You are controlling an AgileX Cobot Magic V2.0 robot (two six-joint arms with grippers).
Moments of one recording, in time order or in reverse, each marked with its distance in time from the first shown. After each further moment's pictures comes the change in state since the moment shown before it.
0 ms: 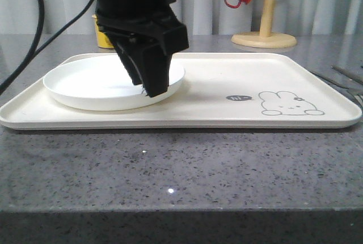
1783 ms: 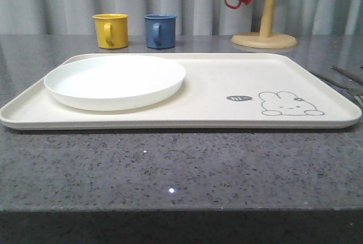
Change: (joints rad) left arm 0.612 -1.325 1.018 -0.164 -0.676 -0.015; right arm 0.000 0.000 0.000 0.000 0.002 0.000
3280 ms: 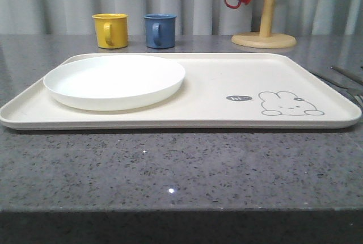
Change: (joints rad) left arm 0.000 -0.323 0.146 -0.044 -0.060 0.000; right arm 0.000 0.000 0.000 0.000 -0.007 0.000
